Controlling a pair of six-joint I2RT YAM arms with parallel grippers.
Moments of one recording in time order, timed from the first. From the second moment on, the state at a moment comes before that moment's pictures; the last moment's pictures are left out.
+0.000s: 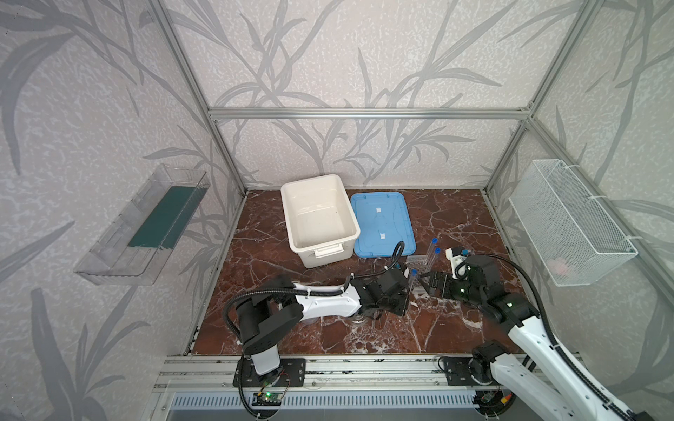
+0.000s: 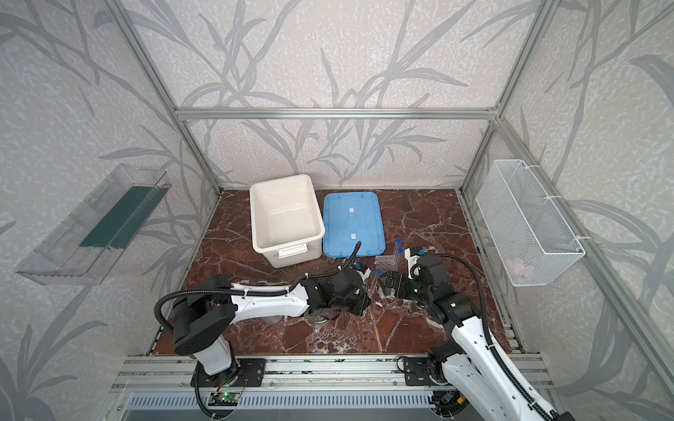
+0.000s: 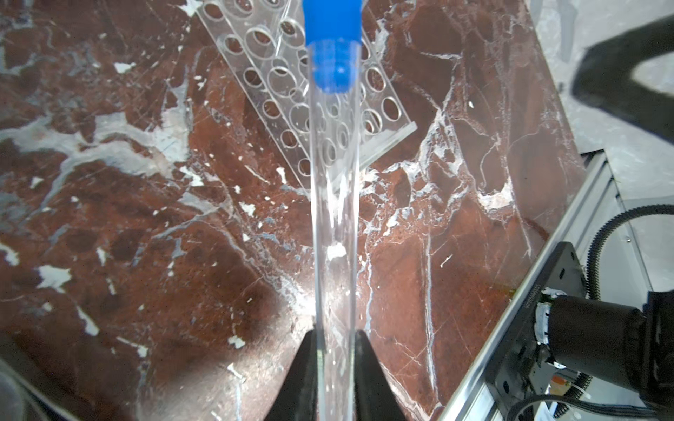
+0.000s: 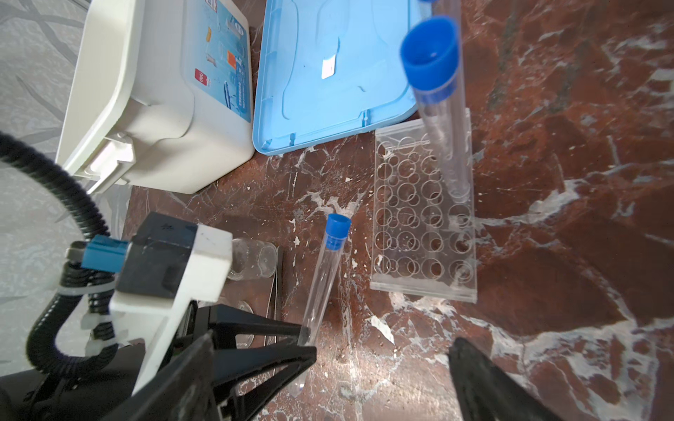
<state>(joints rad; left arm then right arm) -1.11 1.73 0.98 -0.05 0.06 -0.67 0.34 0.77 0.58 -0.55 -0.31 0.56</state>
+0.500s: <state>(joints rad) -1.12 1.66 0.91 0.10 0.11 -0.62 0.34 0.96 0.58 -0.36 -0.38 0.58</state>
